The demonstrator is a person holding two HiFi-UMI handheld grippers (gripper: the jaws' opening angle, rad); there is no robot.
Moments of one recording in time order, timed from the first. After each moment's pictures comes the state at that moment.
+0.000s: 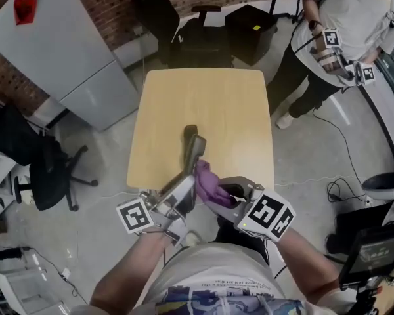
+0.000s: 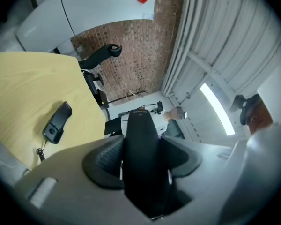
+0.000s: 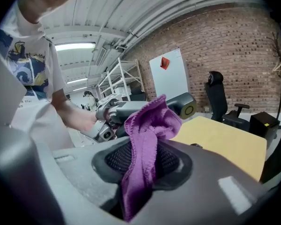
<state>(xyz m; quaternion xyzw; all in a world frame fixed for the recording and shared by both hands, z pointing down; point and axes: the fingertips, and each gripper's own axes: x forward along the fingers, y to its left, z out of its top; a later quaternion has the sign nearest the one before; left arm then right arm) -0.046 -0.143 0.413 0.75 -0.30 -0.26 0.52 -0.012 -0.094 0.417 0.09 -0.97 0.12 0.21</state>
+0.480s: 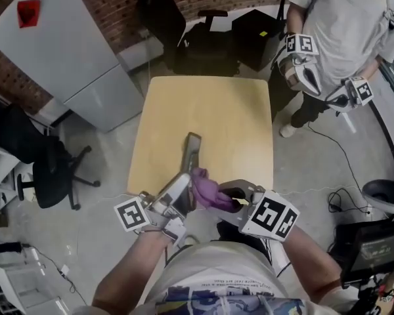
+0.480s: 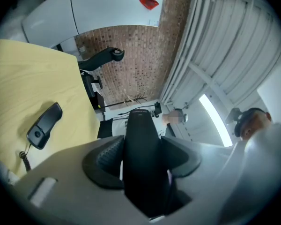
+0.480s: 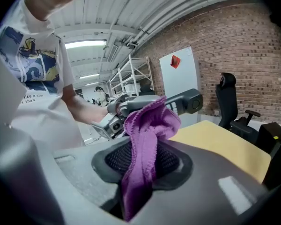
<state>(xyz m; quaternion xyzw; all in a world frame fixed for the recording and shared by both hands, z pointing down) -0.047 -0.172 0.392 0.74 -0.28 -0.32 0.52 -0.001 -0.106 0.406 0.02 -0.97 0.09 0.22</state>
